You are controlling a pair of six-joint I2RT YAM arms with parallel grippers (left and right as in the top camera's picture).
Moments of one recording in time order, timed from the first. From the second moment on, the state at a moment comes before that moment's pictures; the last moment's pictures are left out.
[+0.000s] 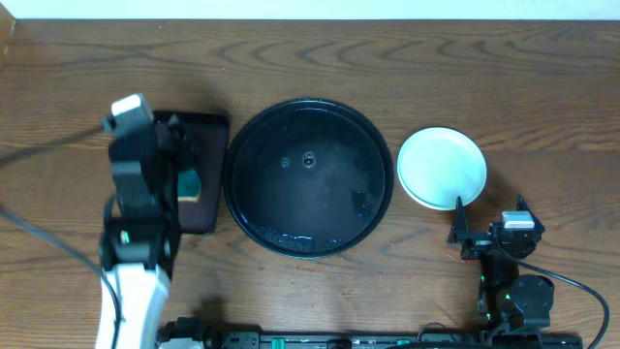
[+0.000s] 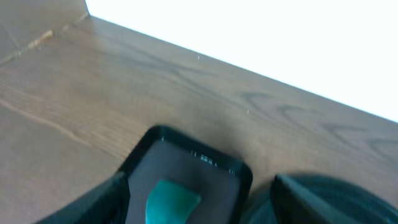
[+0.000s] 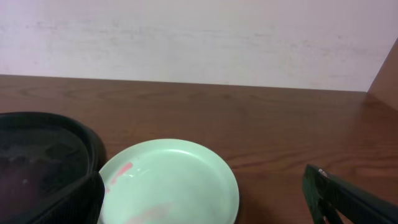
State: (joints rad) left arm 0.03 0.98 0.76 -0.22 -0.22 -0.28; right arm 0.04 0.01 0.01 -0.07 0.03 -0.05
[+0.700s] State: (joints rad) left arm 0.03 0.21 0.03 0.12 -0.10 -0.09; right arm 0.04 0.01 0.01 -0.07 0.03 -0.05
